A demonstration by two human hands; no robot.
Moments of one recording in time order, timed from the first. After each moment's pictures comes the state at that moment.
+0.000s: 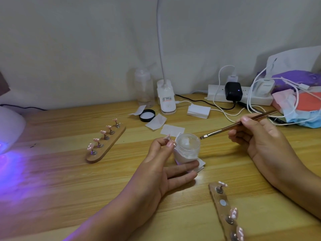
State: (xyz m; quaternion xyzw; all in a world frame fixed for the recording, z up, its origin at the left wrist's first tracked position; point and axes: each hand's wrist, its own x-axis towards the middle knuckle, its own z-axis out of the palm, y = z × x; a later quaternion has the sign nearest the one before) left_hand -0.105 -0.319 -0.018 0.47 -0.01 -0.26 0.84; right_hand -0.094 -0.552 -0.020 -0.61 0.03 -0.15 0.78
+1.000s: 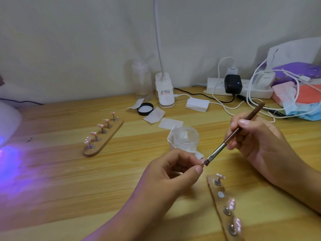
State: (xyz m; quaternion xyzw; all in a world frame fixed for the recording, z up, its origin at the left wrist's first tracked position) left_hand -0.130 -0.323 -0.024 0.69 -0.16 -0.15 0.69; right_hand -0.109 -0.544 -0.012 -0.60 -0.08 -0.04 0.80
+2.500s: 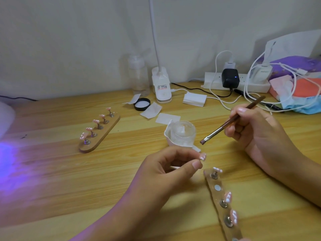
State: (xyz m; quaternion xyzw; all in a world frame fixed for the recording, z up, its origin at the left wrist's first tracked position) left_hand -0.131 -0.320 -0.023 0.68 -0.19 -0.16 0.69; right_hand -0.104 -0.542 -0.013 -0.57 -0.02 -0.09 0.82
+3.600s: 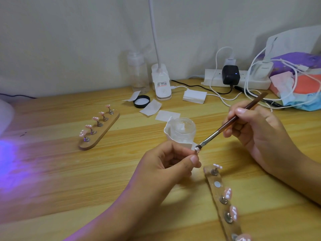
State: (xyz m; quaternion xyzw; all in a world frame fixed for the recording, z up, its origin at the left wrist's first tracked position) left_hand -0.132 -0.321 -0.021 0.67 -0.16 -0.16 0.71; right_hand -0.107 -0.544 -0.017 -0.62 -0.07 -0.10 0.78
